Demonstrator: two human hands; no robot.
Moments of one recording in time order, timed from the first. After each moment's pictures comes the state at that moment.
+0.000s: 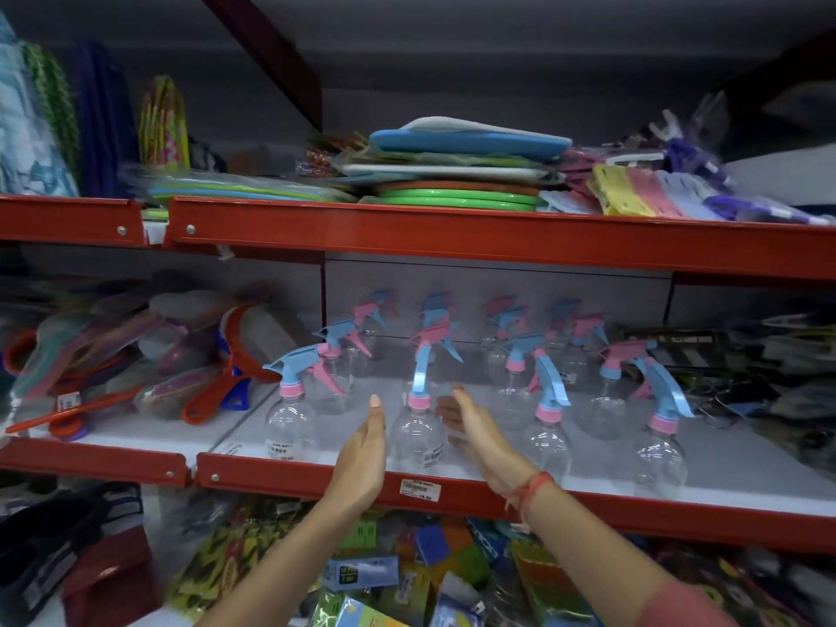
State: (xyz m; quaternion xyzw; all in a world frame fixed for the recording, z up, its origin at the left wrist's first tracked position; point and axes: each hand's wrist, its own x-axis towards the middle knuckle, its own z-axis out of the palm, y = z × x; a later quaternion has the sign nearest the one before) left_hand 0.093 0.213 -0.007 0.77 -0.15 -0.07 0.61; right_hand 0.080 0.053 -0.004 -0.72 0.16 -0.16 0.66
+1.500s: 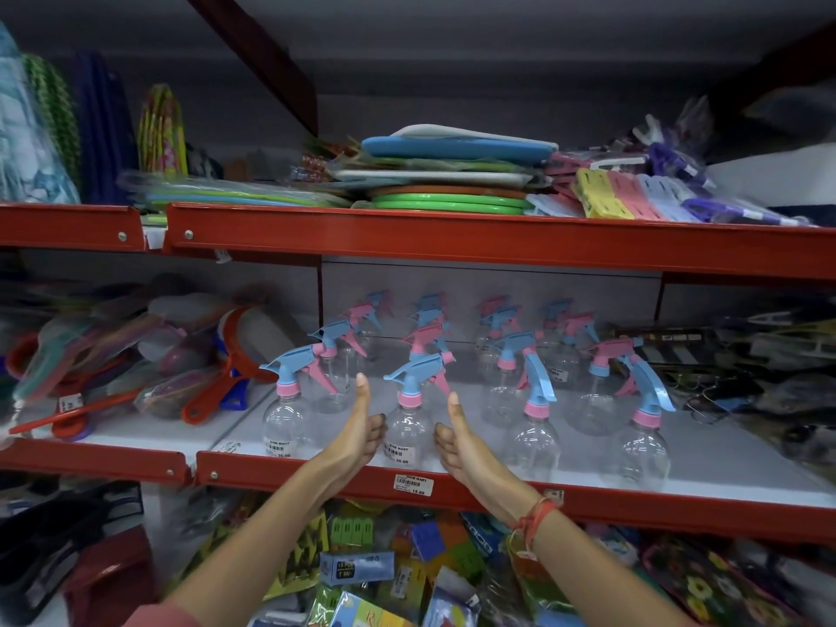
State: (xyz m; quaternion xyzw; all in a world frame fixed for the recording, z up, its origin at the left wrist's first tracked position) left_hand 0.129 0.207 -0.001 0.72 -0.18 -0.24 0.63; right_hand 0.028 0.078 0.000 -0.76 0.13 -0.06 0.63
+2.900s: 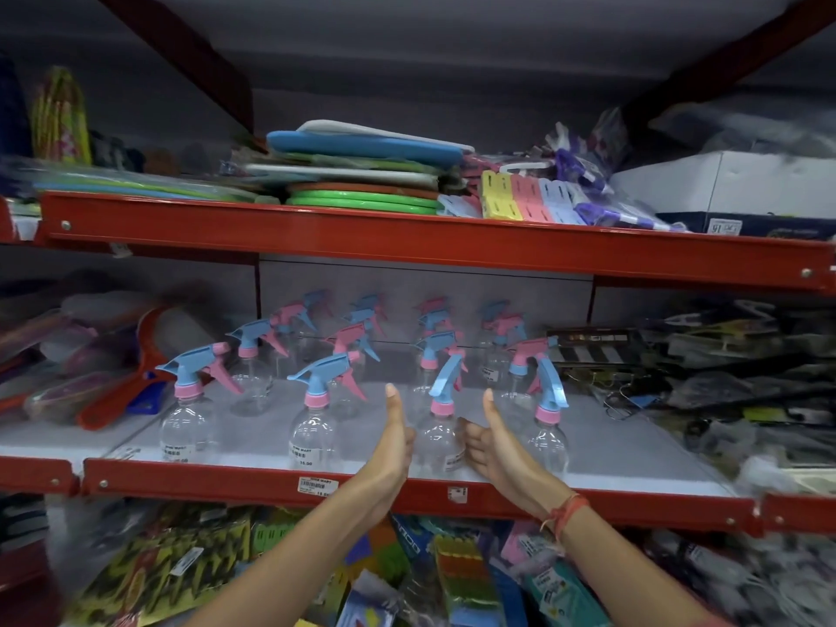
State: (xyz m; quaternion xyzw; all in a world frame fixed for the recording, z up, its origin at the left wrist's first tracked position) left_hand 0.023 0.081 0.007 0.68 -0.20 -0.27 0.66; right_hand -0.028 -0.069 -0.008 -0.71 0.14 -0.08 0.68
